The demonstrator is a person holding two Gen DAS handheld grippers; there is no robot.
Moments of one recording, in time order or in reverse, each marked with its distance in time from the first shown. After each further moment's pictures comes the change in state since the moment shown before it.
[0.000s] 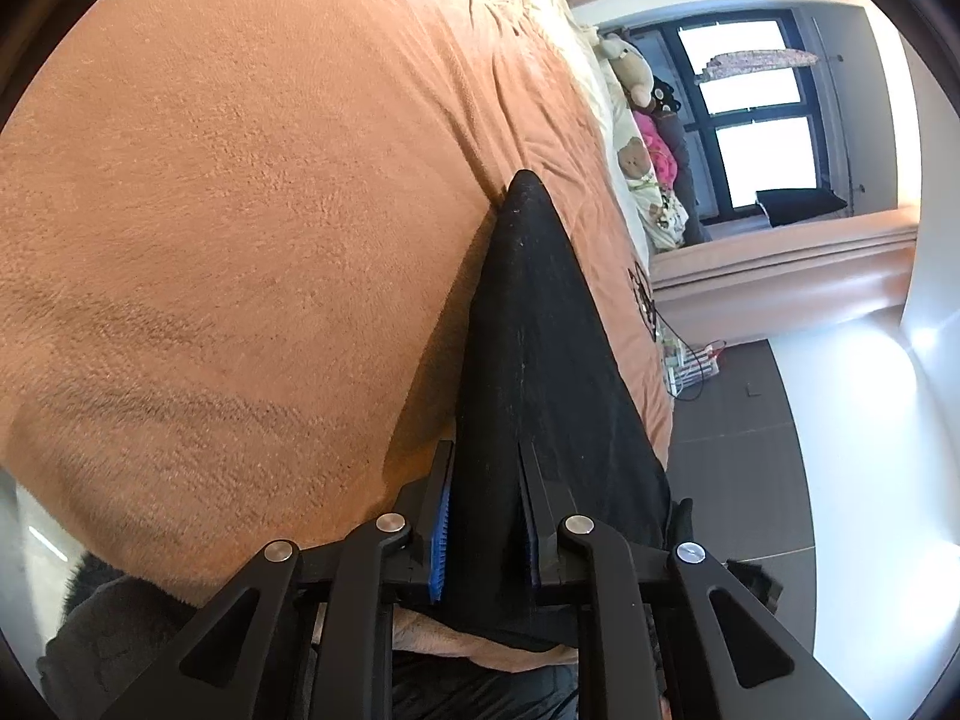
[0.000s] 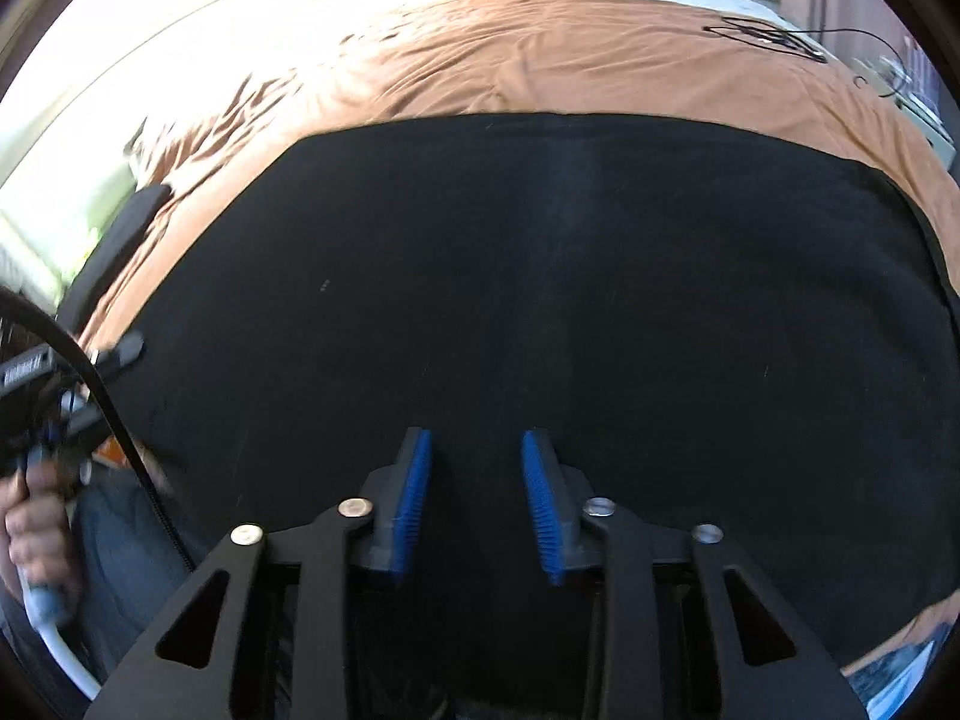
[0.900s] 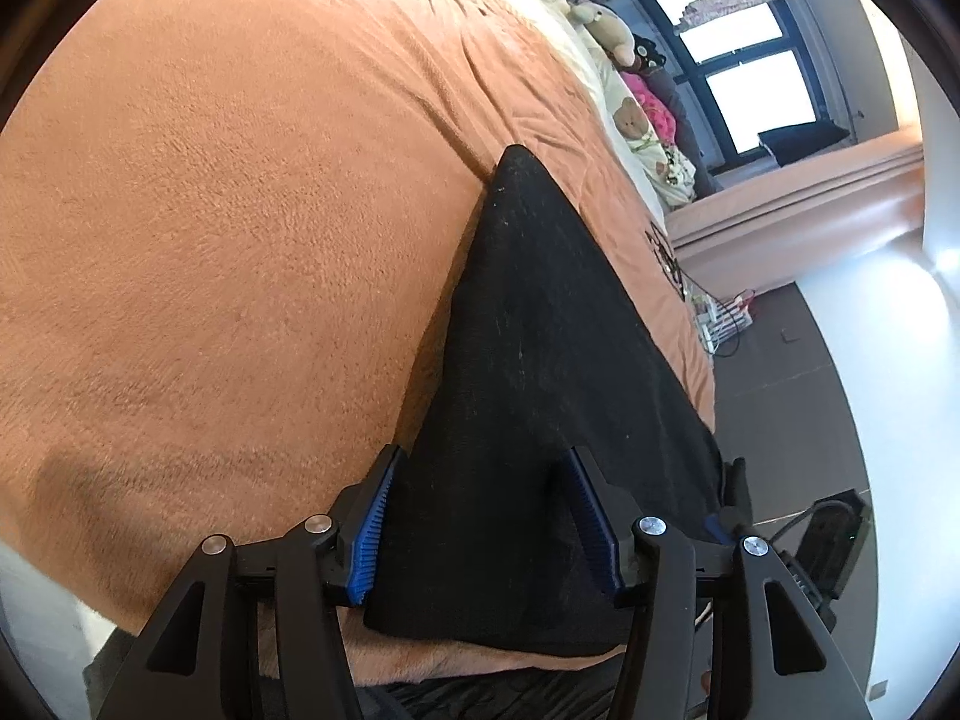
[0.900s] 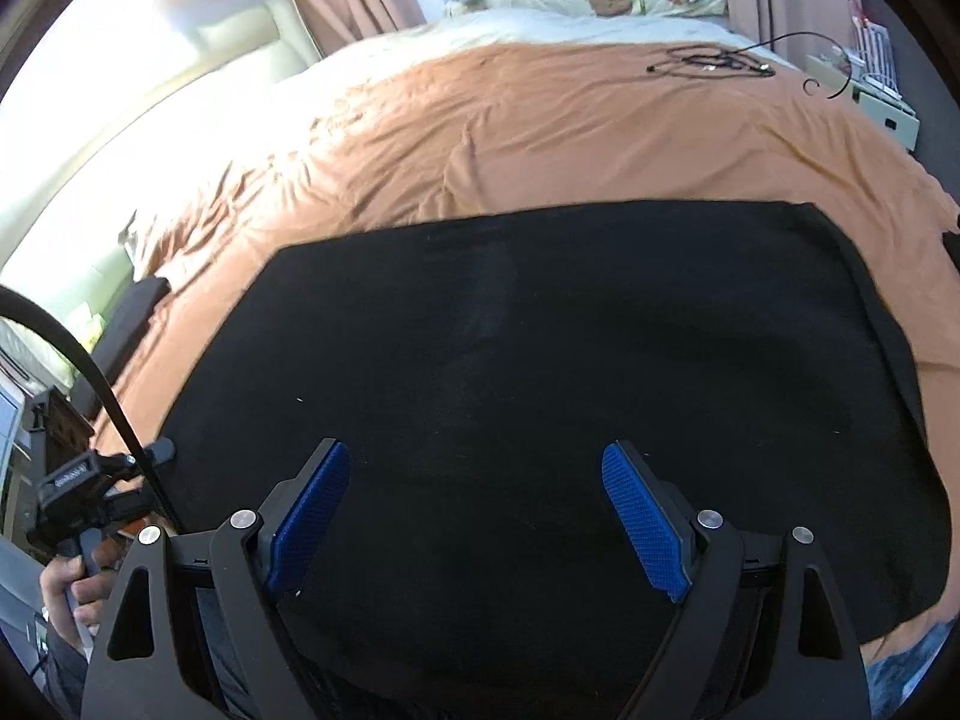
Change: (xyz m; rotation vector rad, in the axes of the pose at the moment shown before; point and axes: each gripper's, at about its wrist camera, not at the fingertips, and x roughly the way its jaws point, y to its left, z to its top) left arm 0.023 -0.008 0.001 0.147 0.033 0.089; right arm -0.048 -0.047 0.007 0.102 -0.139 -0.008
